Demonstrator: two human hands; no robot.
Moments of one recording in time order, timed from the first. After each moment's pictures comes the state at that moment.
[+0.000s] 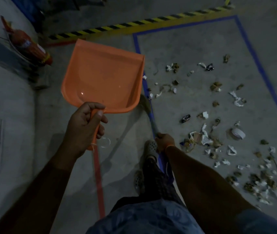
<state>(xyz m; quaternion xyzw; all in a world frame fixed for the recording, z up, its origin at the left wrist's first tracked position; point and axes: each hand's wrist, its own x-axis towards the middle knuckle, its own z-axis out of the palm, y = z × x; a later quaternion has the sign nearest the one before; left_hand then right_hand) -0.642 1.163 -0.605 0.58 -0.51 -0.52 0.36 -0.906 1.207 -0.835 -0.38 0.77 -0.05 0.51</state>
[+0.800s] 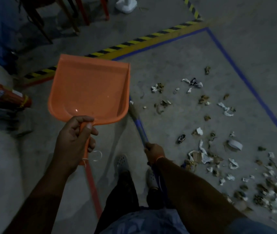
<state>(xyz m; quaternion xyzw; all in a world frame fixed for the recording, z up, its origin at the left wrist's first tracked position) -0.693 0.943 -0.600 0.56 -0.54 -0.53 0.34 -0.920 1.029 -0.800 -0.31 0.78 -0.12 0.53</state>
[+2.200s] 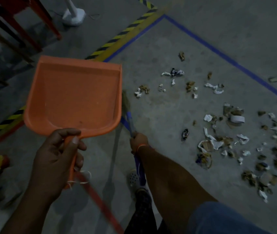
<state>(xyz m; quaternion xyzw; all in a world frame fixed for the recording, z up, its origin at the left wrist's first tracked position) -0.703 0.775 -0.625 0.48 -0.62 -0.57 0.24 -0.885 0.830 -0.878 -0.11 0.82 -0.26 0.50</state>
